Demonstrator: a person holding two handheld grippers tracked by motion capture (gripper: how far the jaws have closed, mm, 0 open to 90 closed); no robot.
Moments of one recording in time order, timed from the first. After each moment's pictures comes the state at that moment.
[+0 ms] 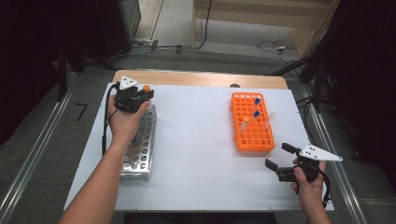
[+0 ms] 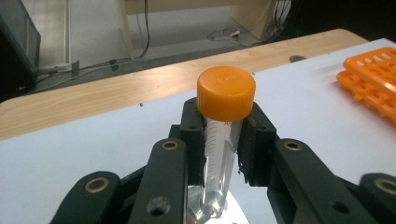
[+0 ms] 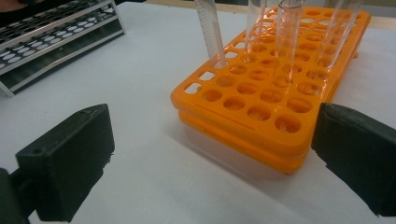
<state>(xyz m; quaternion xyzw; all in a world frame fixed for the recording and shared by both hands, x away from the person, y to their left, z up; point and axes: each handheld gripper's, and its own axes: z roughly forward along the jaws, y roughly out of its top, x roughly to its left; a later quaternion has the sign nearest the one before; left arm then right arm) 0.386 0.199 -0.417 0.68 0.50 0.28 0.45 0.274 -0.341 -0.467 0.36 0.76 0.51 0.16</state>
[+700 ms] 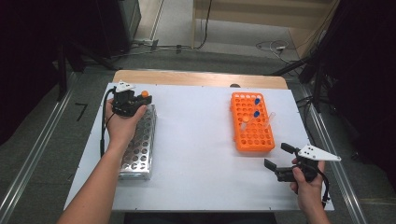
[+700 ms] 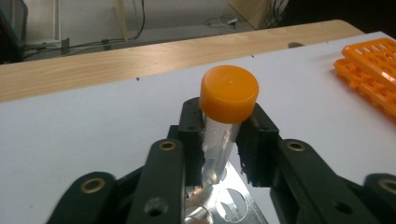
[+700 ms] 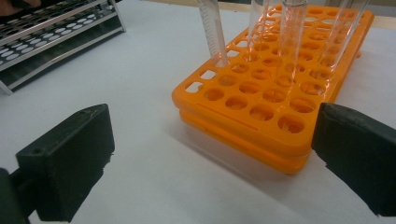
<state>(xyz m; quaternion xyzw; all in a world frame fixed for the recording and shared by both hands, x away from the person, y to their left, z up) 0.378 0.206 -0.424 0.69 0.51 0.25 0.44 0.274 -0.338 -0.467 0.36 0.76 0.51 0.16</state>
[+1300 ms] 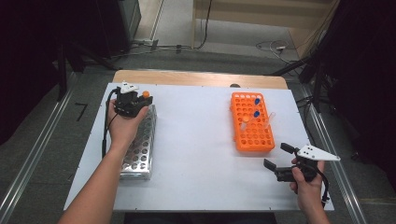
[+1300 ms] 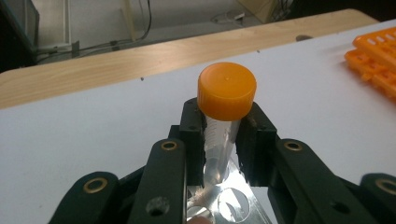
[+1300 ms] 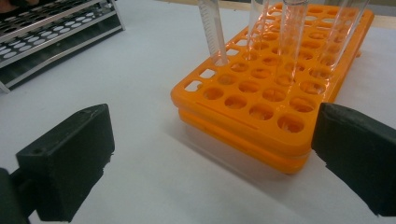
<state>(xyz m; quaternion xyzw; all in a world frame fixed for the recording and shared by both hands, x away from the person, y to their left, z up) 0.377 0.203 -0.422 0.69 0.51 0.26 0.44 0.274 -0.337 -0.468 0.36 0.77 0.51 0.17</state>
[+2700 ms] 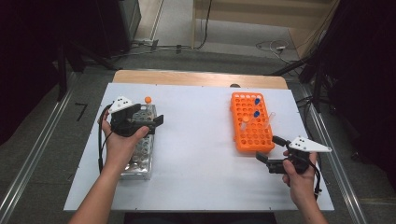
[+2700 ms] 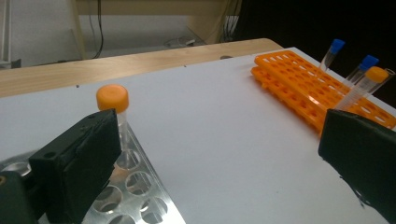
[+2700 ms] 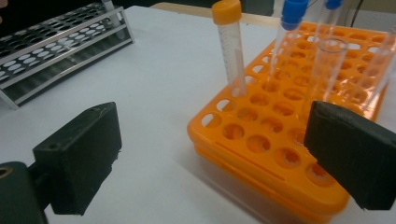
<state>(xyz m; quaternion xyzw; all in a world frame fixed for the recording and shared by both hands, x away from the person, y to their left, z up) 0.297 0.184 -0.408 0.68 0.47 0.22 0.53 0.290 -0.308 -0.452 0.35 0.77 0.51 0.16</state>
